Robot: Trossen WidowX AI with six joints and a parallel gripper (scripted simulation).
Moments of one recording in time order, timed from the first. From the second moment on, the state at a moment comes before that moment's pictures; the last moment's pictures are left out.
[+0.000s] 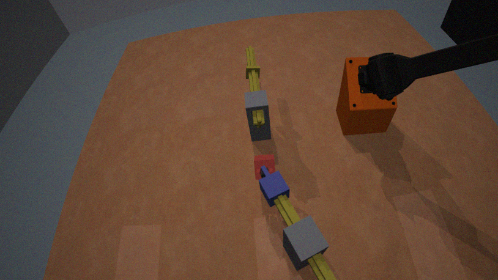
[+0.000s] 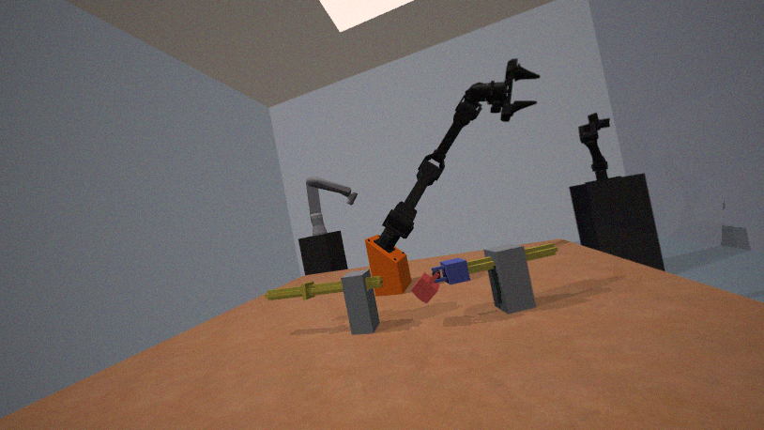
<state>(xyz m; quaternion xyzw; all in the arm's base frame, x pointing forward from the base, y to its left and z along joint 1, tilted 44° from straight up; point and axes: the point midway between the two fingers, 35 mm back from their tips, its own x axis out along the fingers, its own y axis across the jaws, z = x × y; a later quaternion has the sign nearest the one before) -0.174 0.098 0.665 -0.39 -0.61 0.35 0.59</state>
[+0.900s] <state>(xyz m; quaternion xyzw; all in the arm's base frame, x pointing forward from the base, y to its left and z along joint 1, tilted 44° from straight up) 0.034 0.131 0.659 -0.55 -0.57 0.22 0.57</state>
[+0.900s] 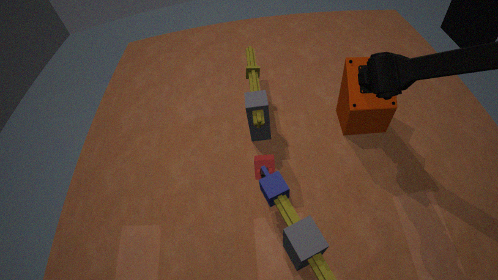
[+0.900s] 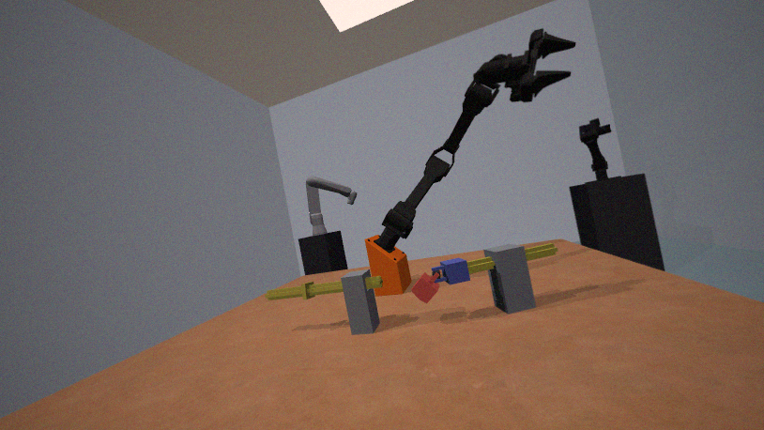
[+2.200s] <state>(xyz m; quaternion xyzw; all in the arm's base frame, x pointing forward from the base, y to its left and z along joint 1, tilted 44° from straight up) 0.339 0.091 0.261 -0.80 -0.55 0.11 0.20</state>
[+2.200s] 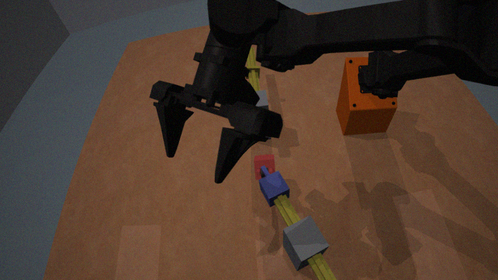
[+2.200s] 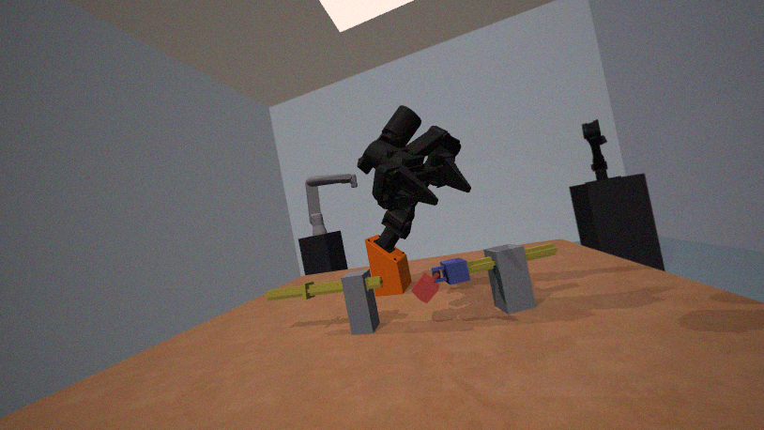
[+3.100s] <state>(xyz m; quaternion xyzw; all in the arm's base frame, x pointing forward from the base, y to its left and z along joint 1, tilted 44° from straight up) 0.262 0.080 0.123 -0.80 -0.59 0.03 0.04</state>
